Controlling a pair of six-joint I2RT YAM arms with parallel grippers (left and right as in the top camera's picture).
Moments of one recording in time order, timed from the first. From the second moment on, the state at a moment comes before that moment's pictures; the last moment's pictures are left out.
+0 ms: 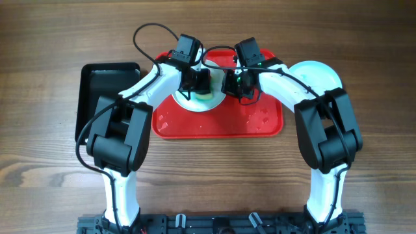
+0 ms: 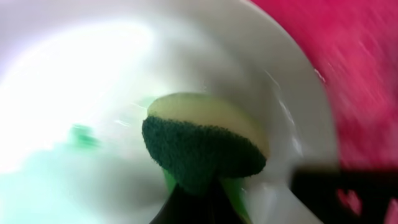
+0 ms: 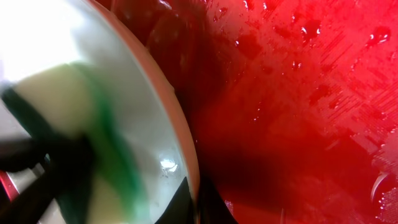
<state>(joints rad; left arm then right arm) -0.37 2.12 1.44 -0.49 0.18 -0.34 0.39 2.12 1.41 -0.50 -0.34 0.62</state>
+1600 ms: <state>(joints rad) -0.37 2.10 1.47 -0.72 -0.19 -0.67 0.39 2.13 1.41 -0.51 -0.36 0.60</state>
